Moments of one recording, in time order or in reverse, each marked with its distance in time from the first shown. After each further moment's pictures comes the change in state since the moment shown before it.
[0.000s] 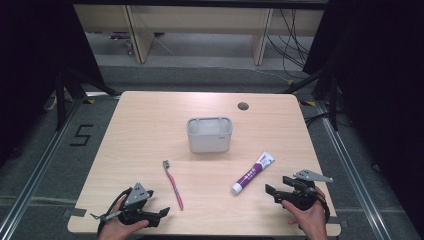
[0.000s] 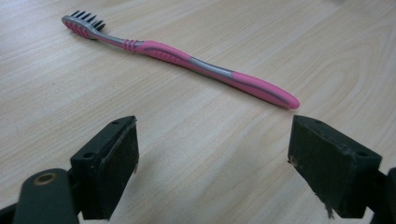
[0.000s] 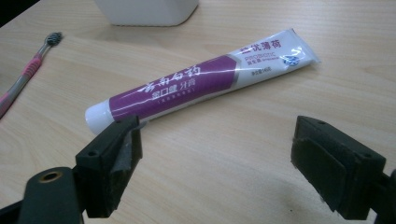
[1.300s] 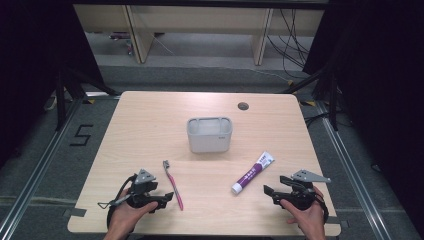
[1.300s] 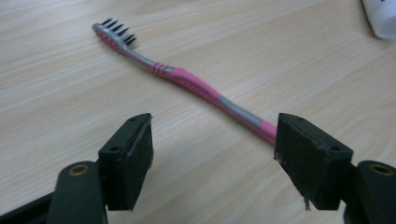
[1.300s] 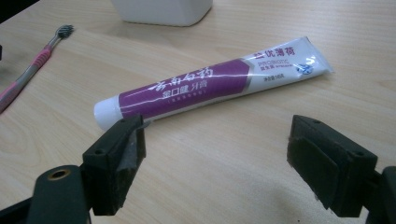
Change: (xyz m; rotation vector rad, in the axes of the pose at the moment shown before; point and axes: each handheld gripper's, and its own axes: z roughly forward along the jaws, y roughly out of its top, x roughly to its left) left arm 0.005 0.043 0.018 0.111 0.070 -0.141; right arm 0.004 0.000 0.003 -0.012 0.031 -0.050
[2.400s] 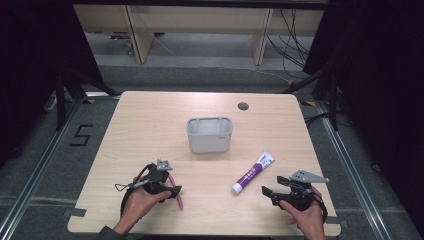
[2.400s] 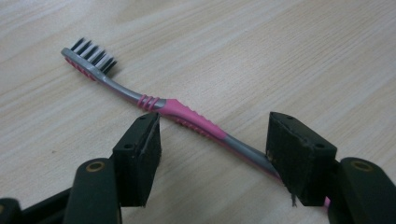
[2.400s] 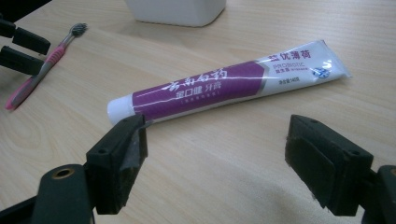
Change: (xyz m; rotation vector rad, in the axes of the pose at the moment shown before) left arm -0.005 0.031 0.033 0.136 0.053 0.072; right arm 0.002 0.001 -0.001 -0.013 0.031 -0.061
